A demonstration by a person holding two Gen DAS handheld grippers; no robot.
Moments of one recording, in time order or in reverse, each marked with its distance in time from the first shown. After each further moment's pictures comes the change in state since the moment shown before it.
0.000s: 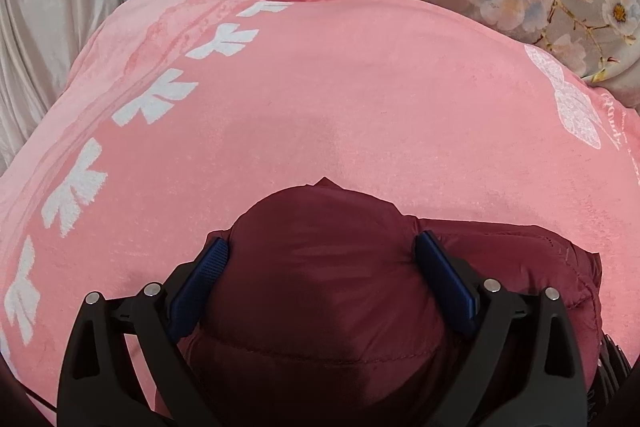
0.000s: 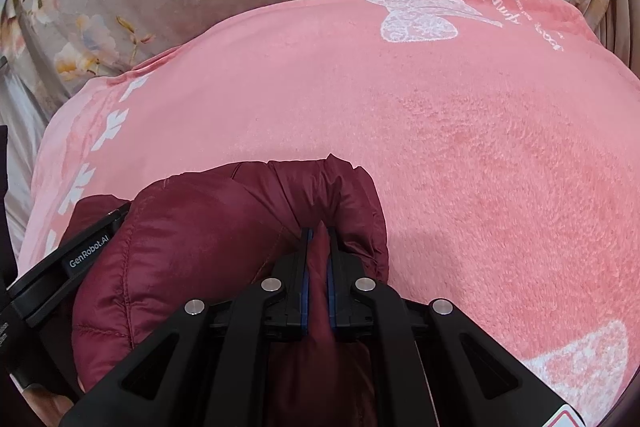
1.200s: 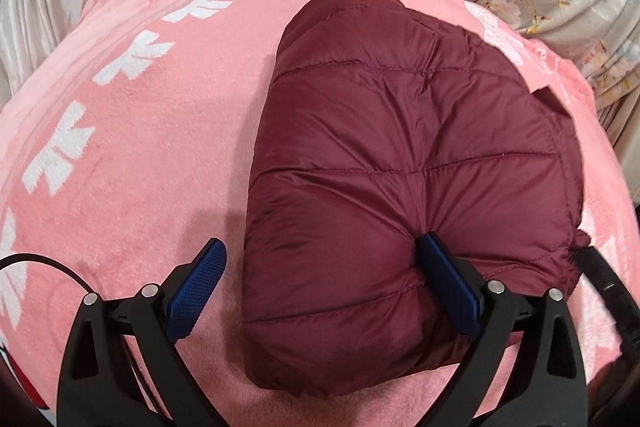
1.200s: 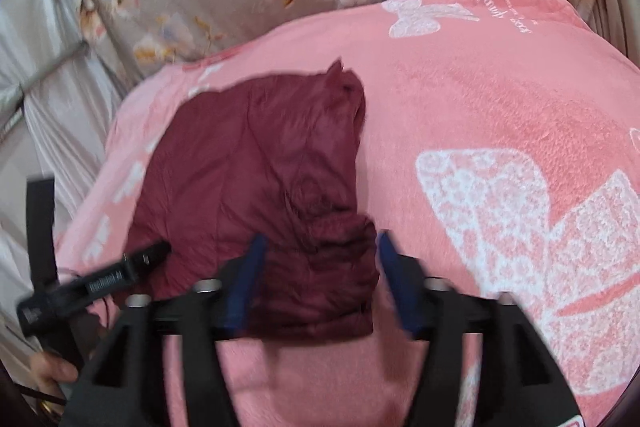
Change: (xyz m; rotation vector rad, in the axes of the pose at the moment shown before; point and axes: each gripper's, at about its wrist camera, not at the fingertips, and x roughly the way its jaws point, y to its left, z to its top) left arm -0.115 0.079 -0.134 0.012 0.124 -0.200; right arm -0.162 -0.037 -0.109 -0.029 -0.033 0.182
